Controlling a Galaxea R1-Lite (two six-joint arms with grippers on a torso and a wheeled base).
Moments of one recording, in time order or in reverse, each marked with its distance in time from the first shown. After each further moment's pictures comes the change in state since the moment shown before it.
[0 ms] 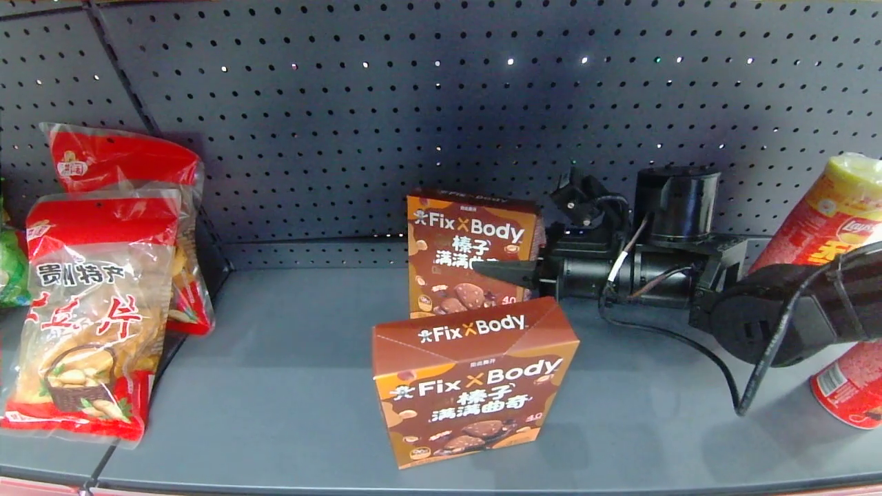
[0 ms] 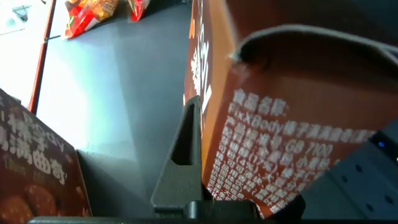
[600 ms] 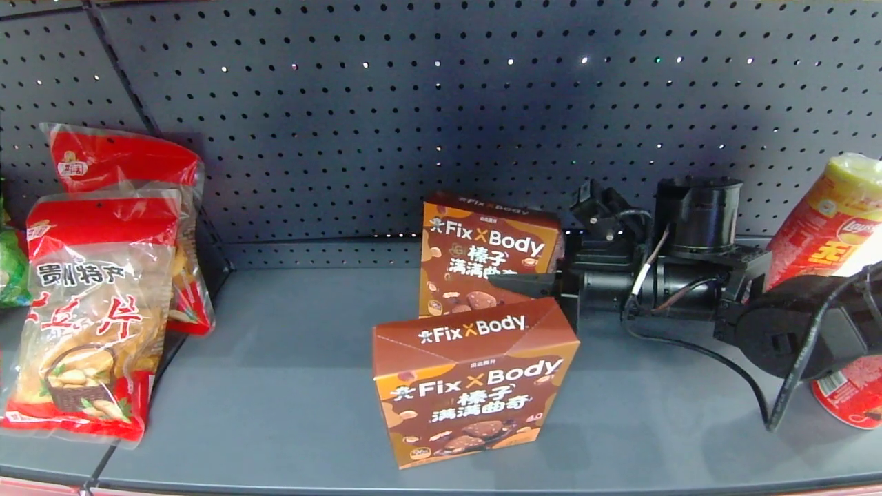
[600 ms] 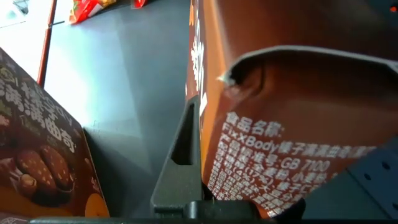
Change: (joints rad) left arm 0.000 0.000 0.000 0.000 0.000 0.000; right arm -0.029 -0.039 0.077 0.004 0.036 -0.035
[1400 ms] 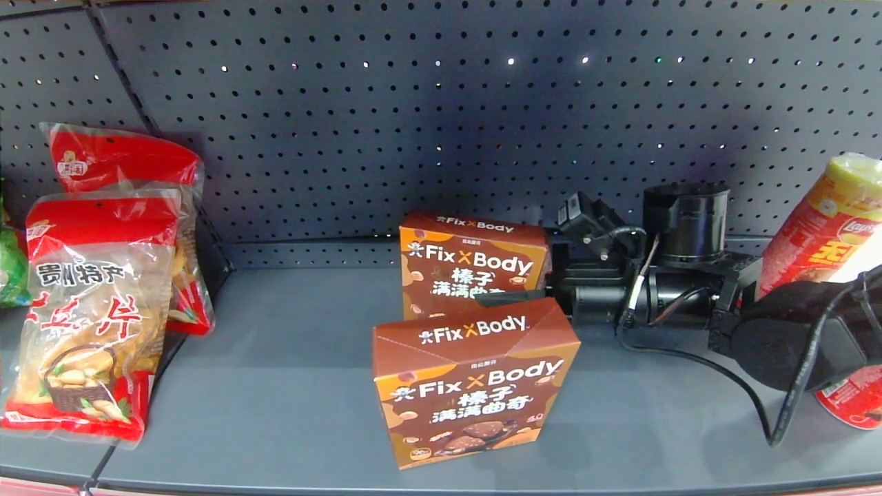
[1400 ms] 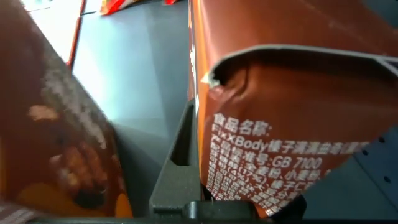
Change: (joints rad) left arm 0.000 0.000 0.000 0.000 0.000 0.000; right arm 0.053 -0.008 0.014 0.007 0.055 -0.055
